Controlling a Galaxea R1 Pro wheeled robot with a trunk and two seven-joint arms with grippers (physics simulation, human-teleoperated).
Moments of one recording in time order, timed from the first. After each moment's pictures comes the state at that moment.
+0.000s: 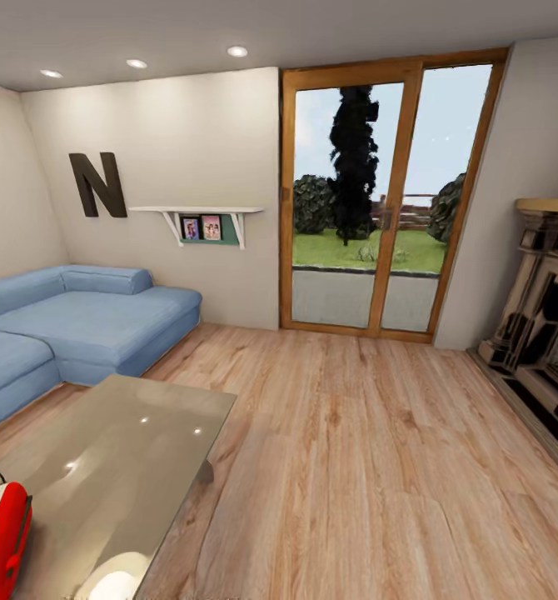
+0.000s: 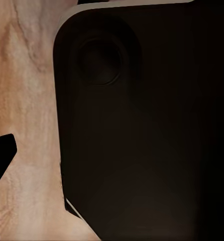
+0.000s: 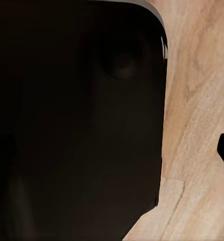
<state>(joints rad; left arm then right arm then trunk) 0.00 -0.01 0.00 -0.03 0.00 0.00 0.00 0.00 0.00 -0.01 -0.01 -0.01 -0.02 -0.01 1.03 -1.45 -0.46</state>
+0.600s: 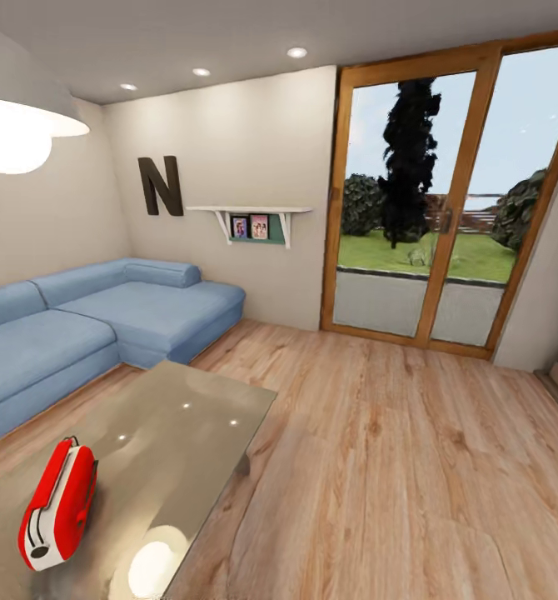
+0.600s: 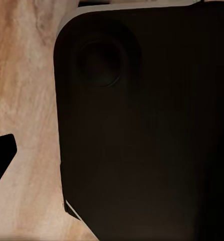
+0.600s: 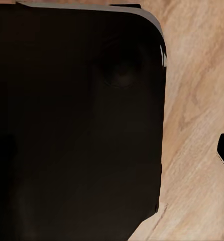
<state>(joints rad) 0.00 -0.01 0.01 -0.03 0.00 -0.01 0.00 0.00 0.00 -0.01 0.00 -0.01 -0.04 -0.01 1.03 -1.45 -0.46</state>
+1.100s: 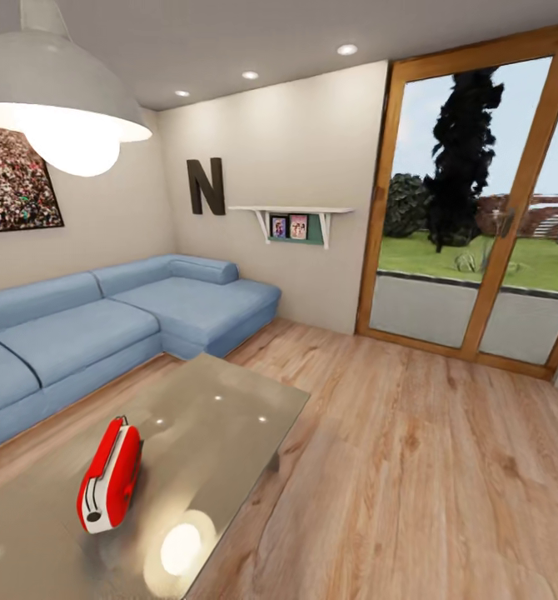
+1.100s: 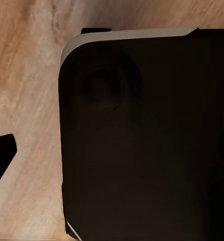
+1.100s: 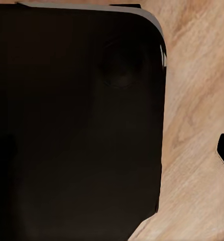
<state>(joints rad) 0.00 0.00 0.01 -0.03 0.00 -0.09 0.00 0.00 0.00 -0.01 0.00 -0.01 -0.04 -0.01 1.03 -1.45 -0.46</state>
